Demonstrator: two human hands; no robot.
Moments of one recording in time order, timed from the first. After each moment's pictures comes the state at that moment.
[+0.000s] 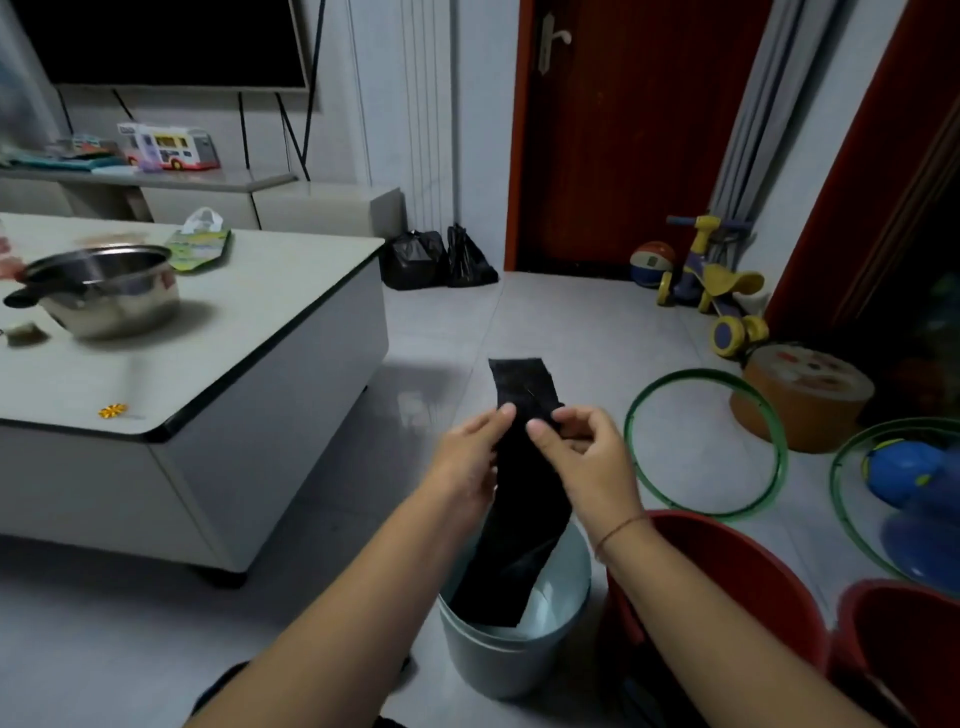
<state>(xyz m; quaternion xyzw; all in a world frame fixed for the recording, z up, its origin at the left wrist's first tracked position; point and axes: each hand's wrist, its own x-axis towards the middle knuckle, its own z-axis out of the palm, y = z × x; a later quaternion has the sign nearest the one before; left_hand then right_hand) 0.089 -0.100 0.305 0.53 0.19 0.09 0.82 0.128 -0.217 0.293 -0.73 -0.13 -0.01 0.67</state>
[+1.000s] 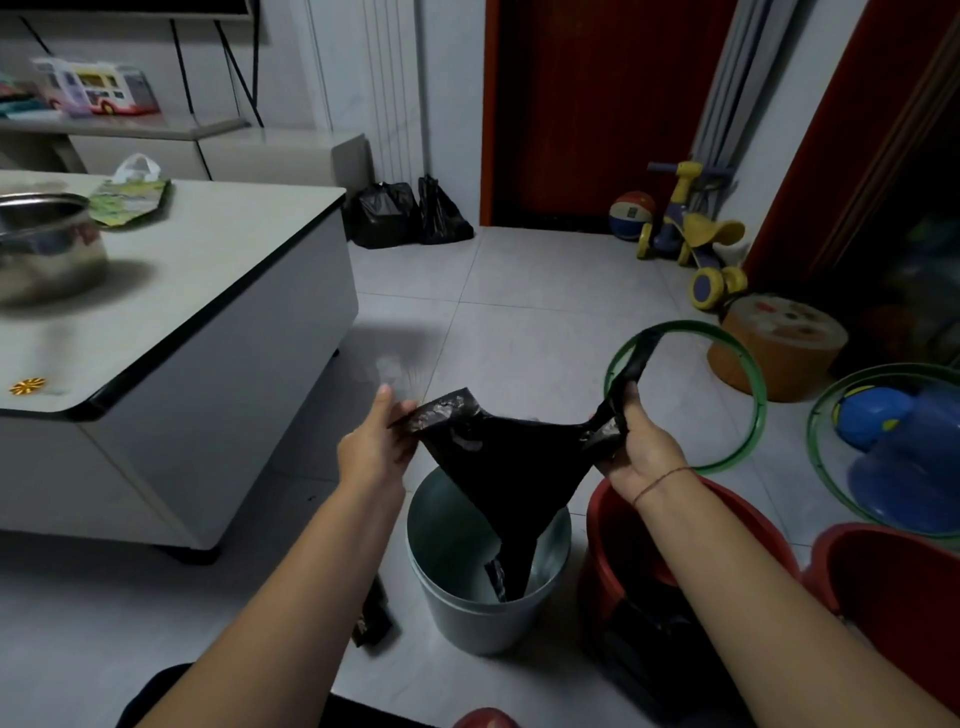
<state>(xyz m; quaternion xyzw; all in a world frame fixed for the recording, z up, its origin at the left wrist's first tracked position) 0.091 -0.053 0.255 0.42 0.34 0.22 0.81 0.199 -0.262 0.248 -0.49 0.16 0.14 0.84</state>
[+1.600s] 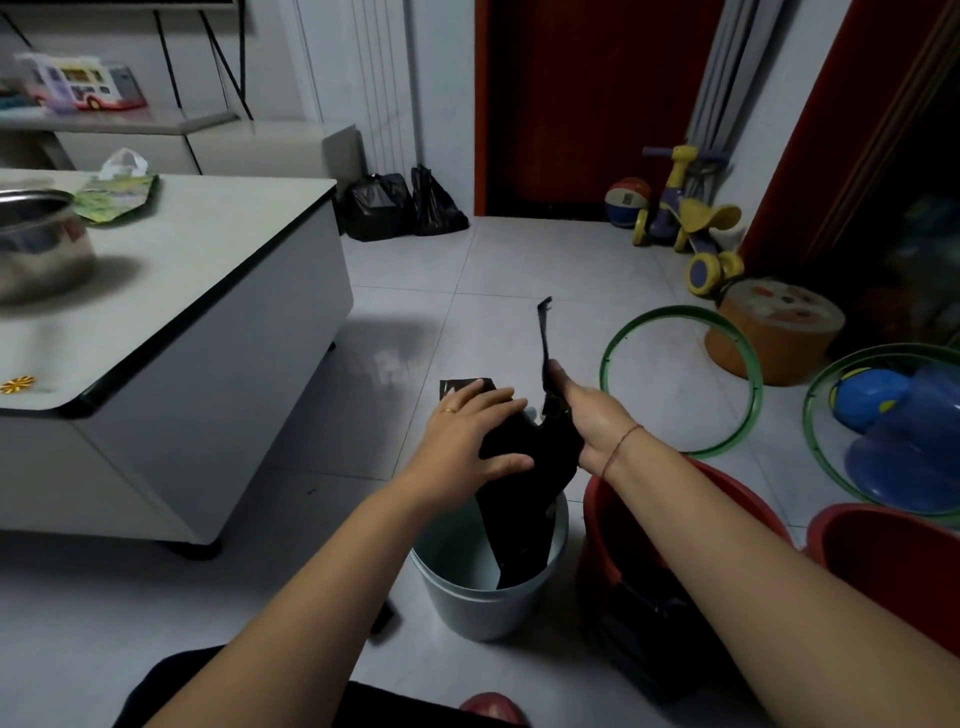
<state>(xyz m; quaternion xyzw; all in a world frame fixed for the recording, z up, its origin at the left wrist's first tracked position) 0.106 -0.085 0.243 0.96 -0.06 0.11 0.25 0.189 -0.233 0.265 -0.62 0.04 0.25 0.74</state>
